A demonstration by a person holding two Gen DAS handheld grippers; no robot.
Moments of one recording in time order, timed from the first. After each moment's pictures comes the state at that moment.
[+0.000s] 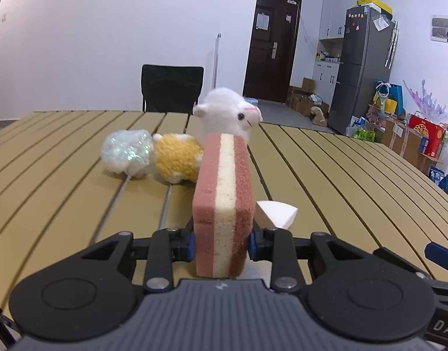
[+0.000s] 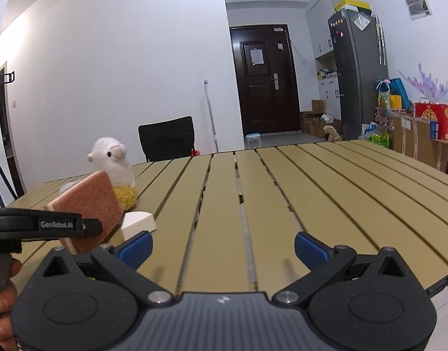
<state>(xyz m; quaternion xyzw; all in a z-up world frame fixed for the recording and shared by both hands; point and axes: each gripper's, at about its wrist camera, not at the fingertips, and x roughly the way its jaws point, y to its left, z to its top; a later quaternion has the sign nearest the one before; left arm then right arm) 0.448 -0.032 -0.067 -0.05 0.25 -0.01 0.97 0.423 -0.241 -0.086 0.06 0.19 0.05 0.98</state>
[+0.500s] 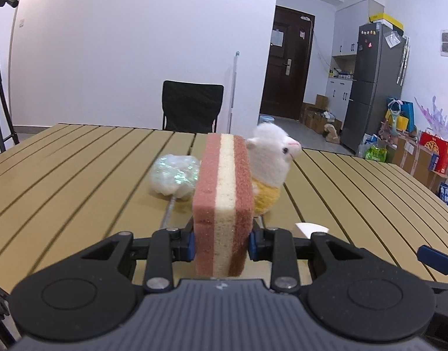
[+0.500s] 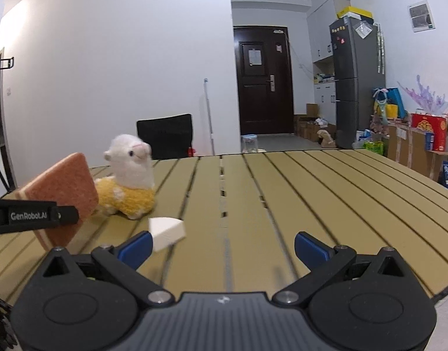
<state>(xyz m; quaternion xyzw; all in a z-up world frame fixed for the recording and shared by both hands) 0.423 0.009 -0.044 -0.06 0.22 0.02 0.97 0.430 -0.187 -0.072 0.03 0.19 0.04 0.98</state>
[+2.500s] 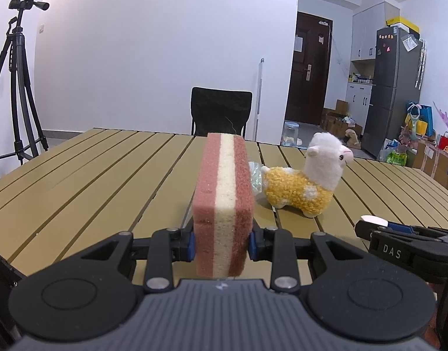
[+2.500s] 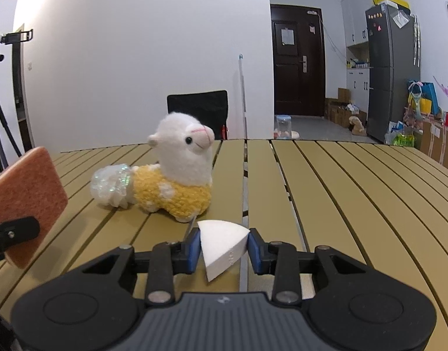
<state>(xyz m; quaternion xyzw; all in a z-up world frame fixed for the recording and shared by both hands) 0.400 0.059 -0.041 -0.06 0.21 0.06 0.97 0.472 -0.134 -0.068 0.01 0.23 0.09 0.97</state>
